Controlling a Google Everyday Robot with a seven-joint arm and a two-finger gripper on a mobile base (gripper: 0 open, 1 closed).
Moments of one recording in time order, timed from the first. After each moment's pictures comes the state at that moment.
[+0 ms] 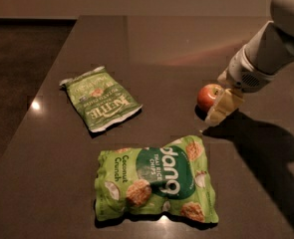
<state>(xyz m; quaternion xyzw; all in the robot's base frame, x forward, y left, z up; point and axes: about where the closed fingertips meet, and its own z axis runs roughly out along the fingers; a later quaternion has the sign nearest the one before) 0.527 -0.188 0.854 -0.54 0.82 0.06 0.18</state>
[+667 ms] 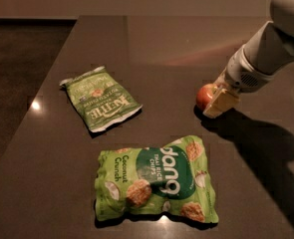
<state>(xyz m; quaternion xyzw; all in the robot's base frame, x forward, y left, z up) 0.528 -0.183 0.855 -0.54 0.81 0.07 0.19</state>
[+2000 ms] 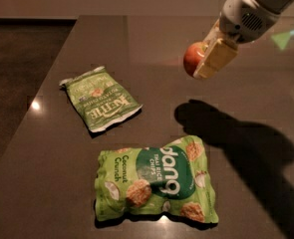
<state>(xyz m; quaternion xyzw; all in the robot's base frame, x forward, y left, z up) 0.531 -0.137 0.966 -0.59 0.78 0.10 0.21</state>
